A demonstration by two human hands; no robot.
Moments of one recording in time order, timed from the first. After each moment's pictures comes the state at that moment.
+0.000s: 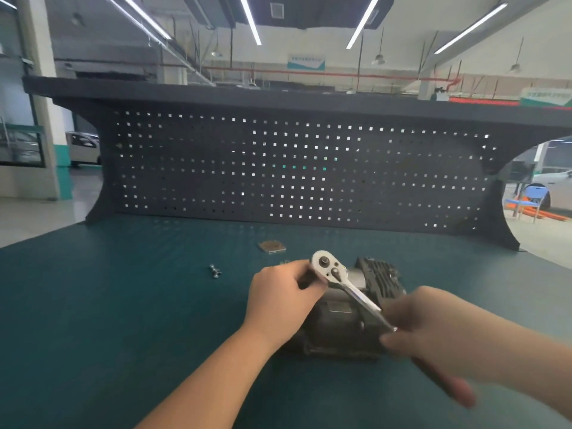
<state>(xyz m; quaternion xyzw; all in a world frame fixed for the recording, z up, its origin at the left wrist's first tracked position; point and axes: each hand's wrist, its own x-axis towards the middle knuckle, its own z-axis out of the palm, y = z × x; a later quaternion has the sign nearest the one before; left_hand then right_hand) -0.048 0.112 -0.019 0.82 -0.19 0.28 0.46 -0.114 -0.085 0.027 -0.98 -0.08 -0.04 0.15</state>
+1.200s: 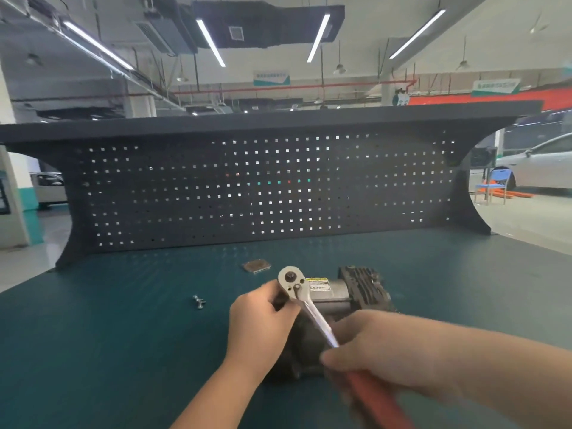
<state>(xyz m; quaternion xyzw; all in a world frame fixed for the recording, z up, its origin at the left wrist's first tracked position) -0.042 0.114 -0.026 0.79 -0.19 0.28 0.51 -0.127 -0.047 0.034 -0.85 -0.08 0.19 0.48</state>
